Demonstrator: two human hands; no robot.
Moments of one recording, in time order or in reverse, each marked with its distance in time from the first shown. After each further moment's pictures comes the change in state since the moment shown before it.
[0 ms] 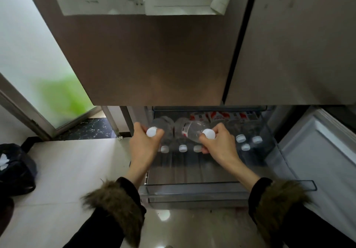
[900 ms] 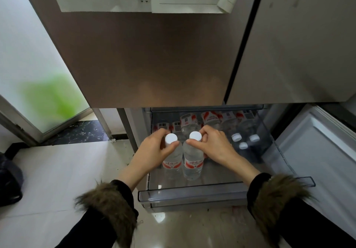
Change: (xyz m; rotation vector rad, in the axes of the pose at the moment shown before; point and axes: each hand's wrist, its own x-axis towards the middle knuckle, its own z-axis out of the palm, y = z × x) left_hand 0.017 -0.021 0.000 0.285 -0.442 0.536; right_hand 0.004 -0.013 0.011 -0.329 -0.151 -0.170
